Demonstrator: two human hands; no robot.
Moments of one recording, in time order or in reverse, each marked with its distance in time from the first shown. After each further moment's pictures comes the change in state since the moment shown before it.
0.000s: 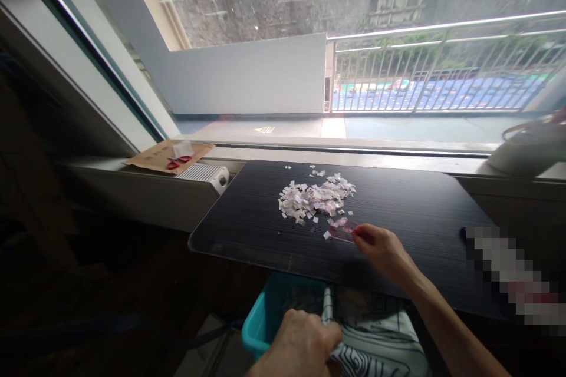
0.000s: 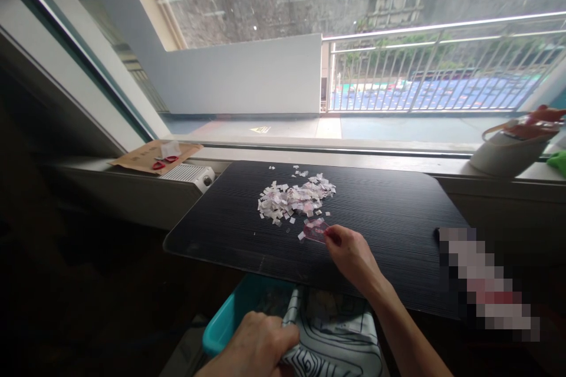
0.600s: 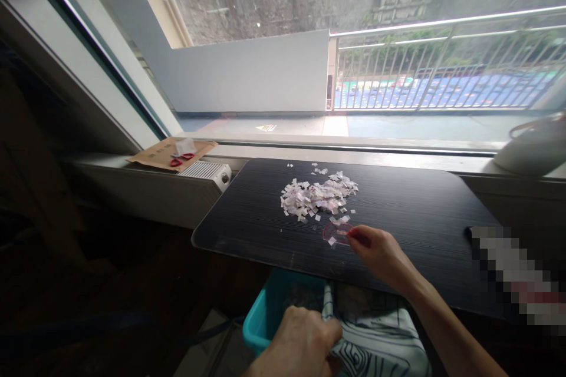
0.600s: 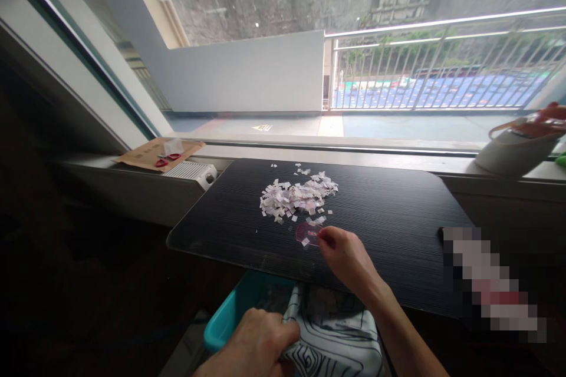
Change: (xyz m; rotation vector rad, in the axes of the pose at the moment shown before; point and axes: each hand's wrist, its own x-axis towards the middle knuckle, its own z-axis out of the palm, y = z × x) left_hand -0.002 -0.001 -0.004 -0.017 -0.042 0.015; right_hand -0.007 -0.018 0.003 0.007 -0.065 -0.038
